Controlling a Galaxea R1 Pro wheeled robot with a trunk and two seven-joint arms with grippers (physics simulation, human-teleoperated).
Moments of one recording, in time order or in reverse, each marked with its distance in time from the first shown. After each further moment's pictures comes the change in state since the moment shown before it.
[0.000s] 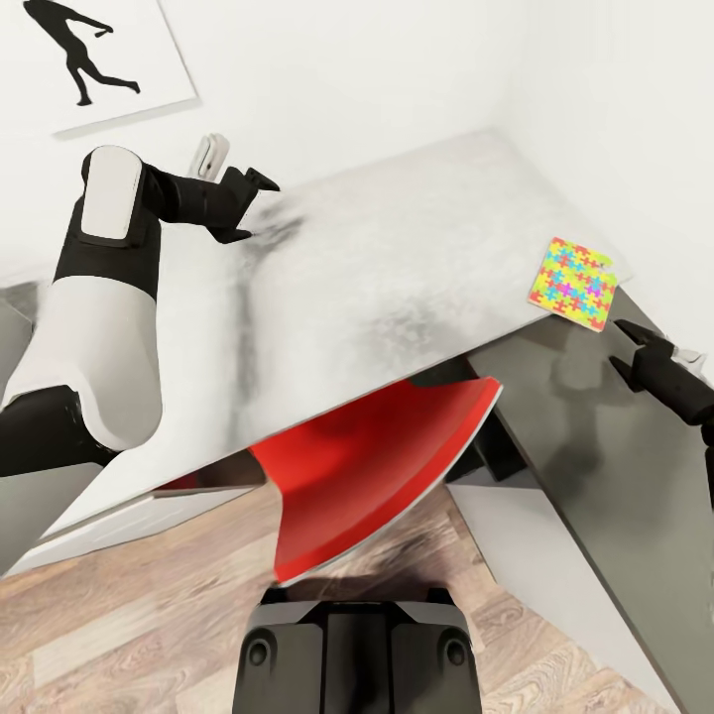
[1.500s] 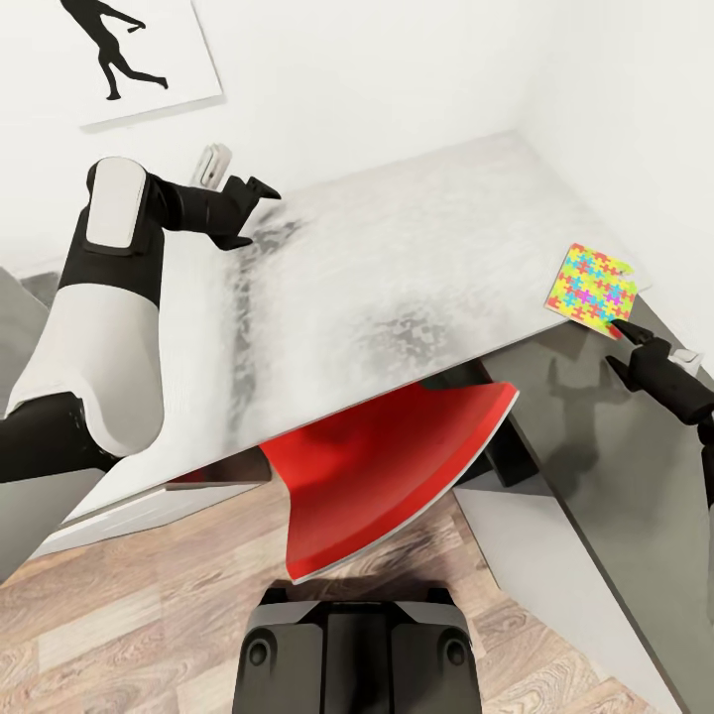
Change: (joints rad) left arm 0.021 0.000 0.000 -0.006 -0.001 0.000 -0.001; right arm -0.003 0.007 0.001 0.000 -0.001 -0.001 -0.002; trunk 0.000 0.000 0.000
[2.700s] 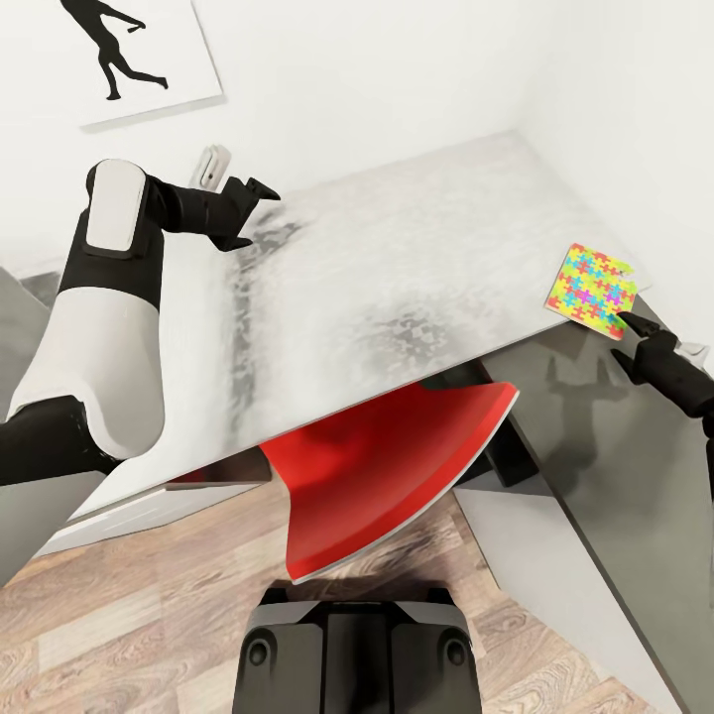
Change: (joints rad) left arm 0.010 0.000 0.000 -0.015 0.000 0.001 -0.001; right arm -0.030 -0.009 -0.001 0.014 -0.001 -0.001 -0.003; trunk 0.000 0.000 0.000
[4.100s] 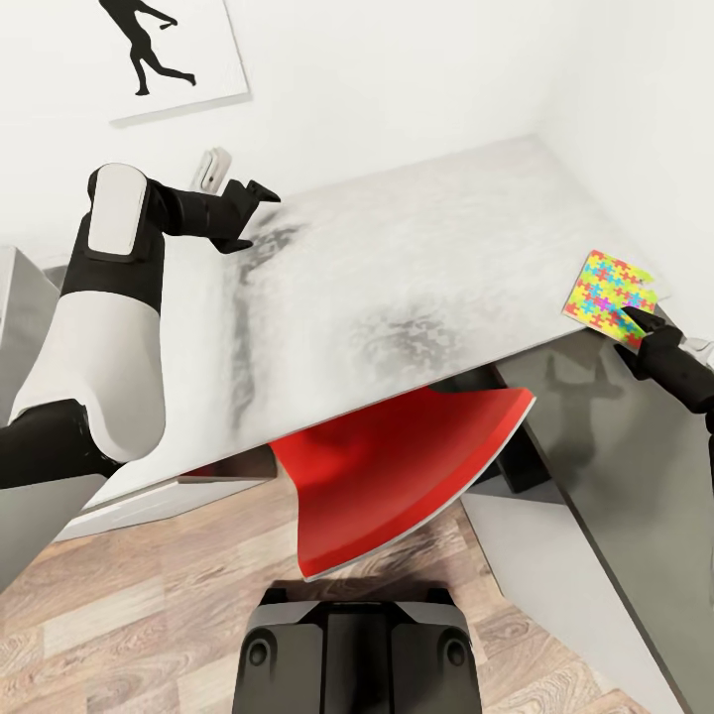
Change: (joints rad) left arm 0.011 0.000 0.000 -0.008 0.000 0.001 -0.011; right arm -0.015 -0.001 -0.011 0.001 -0.003 0.000 0.000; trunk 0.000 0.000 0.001
